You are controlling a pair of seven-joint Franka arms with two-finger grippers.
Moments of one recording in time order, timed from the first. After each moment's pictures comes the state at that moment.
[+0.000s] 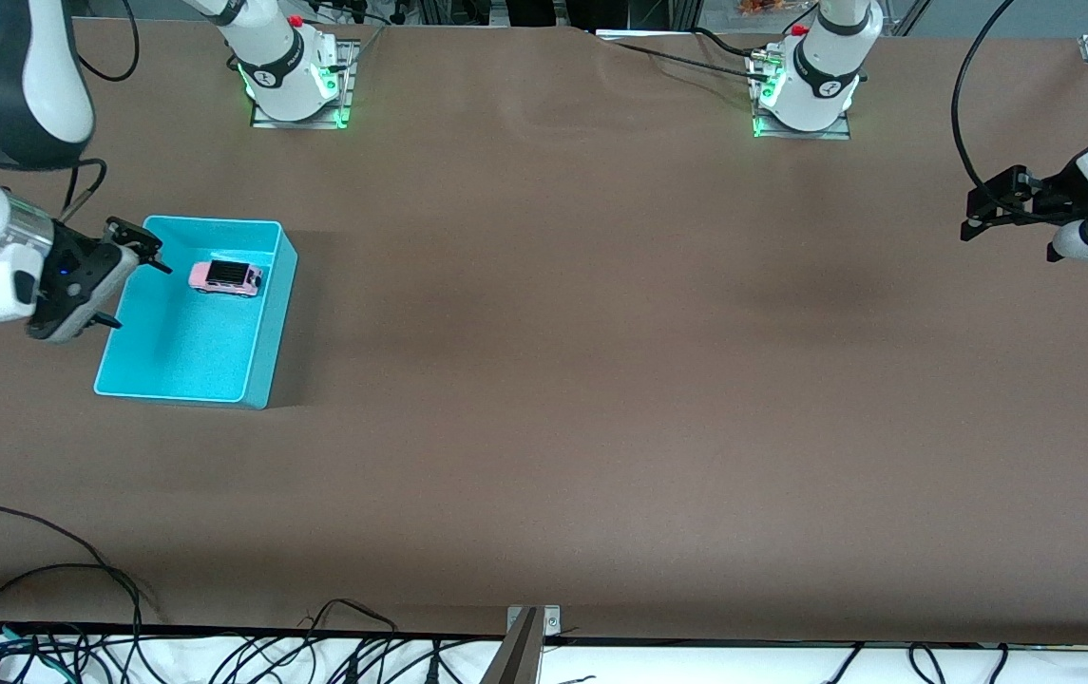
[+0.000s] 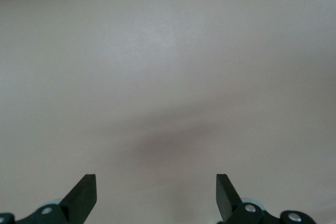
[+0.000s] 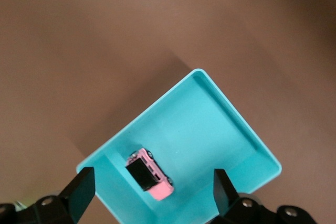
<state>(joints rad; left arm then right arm) 0.15 0.08 -0.18 -1.46 -0.01 1.48 0.20 0.26 0.12 -0.28 -1.73 0.10 1.79 -0.83</state>
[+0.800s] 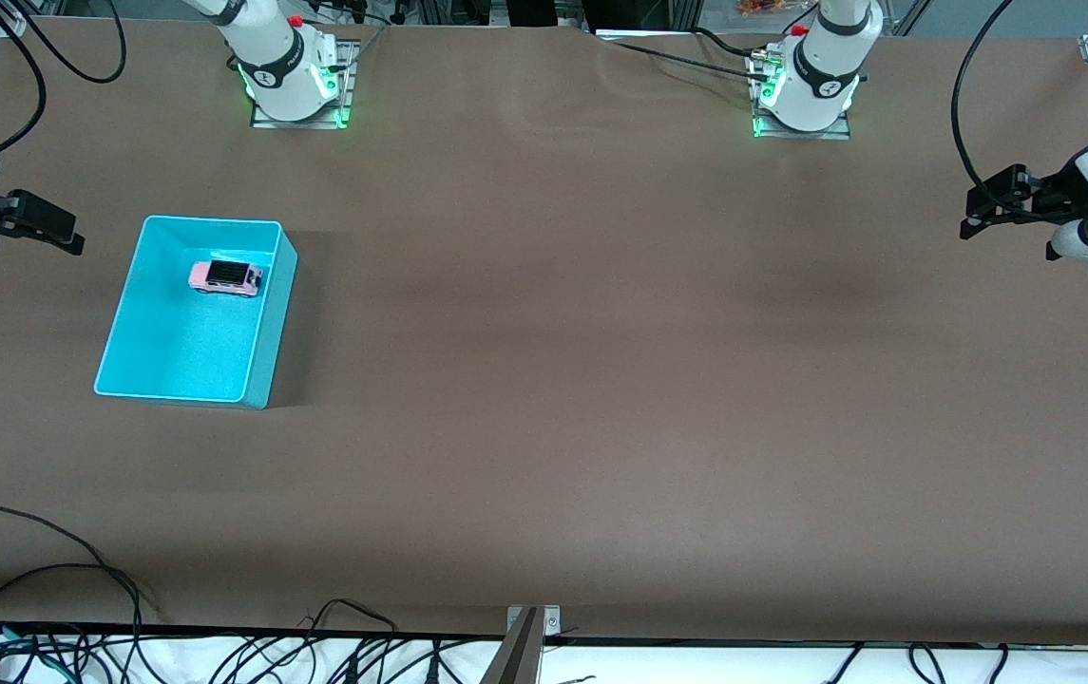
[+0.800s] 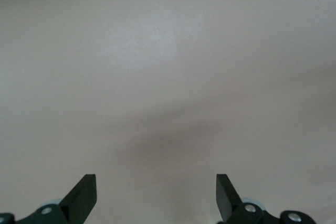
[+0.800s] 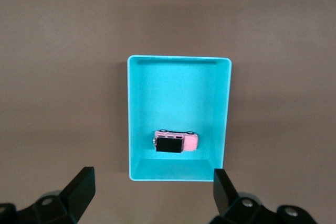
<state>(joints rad) 0.15 0.08 -0.18 -1.46 -0.01 1.47 0.20 0.25 0.12 -0.29 -1.44 -0.01 1.50 -0.01</state>
